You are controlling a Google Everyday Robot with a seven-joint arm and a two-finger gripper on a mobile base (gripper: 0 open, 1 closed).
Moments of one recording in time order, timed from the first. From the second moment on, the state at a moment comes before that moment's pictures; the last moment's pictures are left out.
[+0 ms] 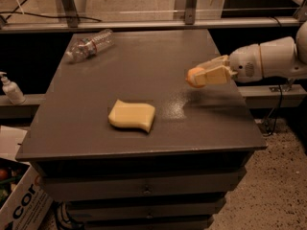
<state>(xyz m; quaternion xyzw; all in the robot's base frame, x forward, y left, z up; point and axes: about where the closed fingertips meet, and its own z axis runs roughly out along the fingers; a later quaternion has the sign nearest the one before) 0.605 -0.140 0.881 -0.43 0.73 0.34 0.41</state>
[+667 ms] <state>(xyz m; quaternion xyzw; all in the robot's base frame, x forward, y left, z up) 0.534 -0.100 0.838 -0.44 0.72 0.37 0.38</state>
